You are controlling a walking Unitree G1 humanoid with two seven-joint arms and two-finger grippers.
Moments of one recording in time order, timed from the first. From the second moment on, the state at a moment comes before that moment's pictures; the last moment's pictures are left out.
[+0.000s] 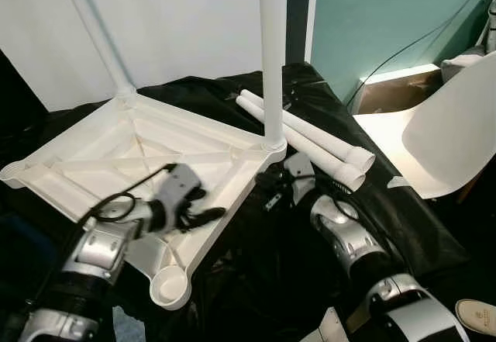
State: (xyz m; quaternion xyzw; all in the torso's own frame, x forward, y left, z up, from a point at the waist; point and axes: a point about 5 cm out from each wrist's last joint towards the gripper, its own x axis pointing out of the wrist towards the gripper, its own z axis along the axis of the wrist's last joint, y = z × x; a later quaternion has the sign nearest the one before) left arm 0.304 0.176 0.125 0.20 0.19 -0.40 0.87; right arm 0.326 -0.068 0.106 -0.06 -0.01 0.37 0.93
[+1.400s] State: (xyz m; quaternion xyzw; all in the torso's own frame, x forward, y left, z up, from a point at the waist) left arm 0.315 0.149 0.133 0.14 0.14 -0.39 0.90; right arm 0.314 -0.071 0.116 -0.04 -0.01 0.36 0.93
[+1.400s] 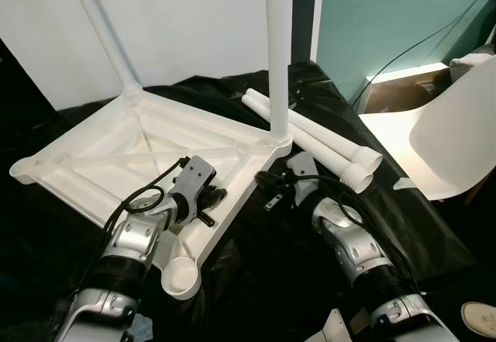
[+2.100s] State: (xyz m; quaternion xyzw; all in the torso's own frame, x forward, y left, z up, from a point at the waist) left arm 0.300 0.195 0.132 0.18 0.19 -0.54 0.80; right arm 0.312 -0.066 0.114 -0.05 0.00 0.37 0.93
